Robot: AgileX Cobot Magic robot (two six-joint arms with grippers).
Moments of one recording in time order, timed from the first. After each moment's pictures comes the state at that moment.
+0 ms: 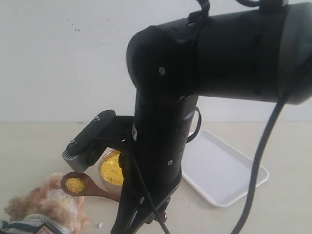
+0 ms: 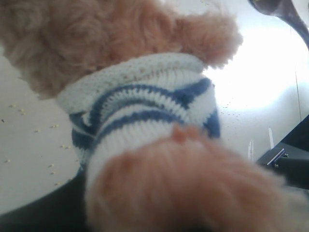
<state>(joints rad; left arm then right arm) 0.30 1.28 -0.41 -1.09 1.07 1.06 0.95 1.74 -1.48 -0.03 1.18 -0.30</state>
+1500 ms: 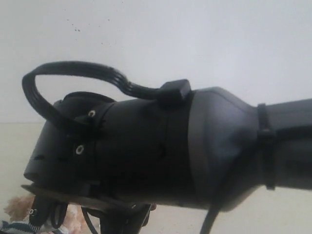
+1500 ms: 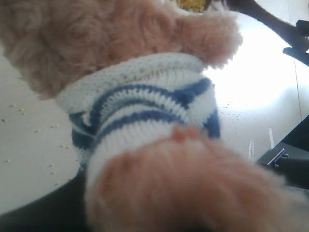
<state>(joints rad) 0.30 1.28 -0.41 -1.09 1.07 1.06 1.21 1.83 -1.45 -0.60 1.15 -0.05</state>
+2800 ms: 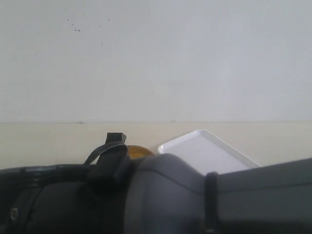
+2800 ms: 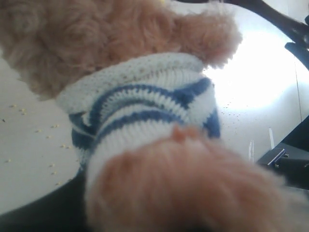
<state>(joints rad) 0.30 1.28 -0.41 -1.09 1.07 1.06 1.33 1.89 -1.44 -0.86 1.22 0.13</state>
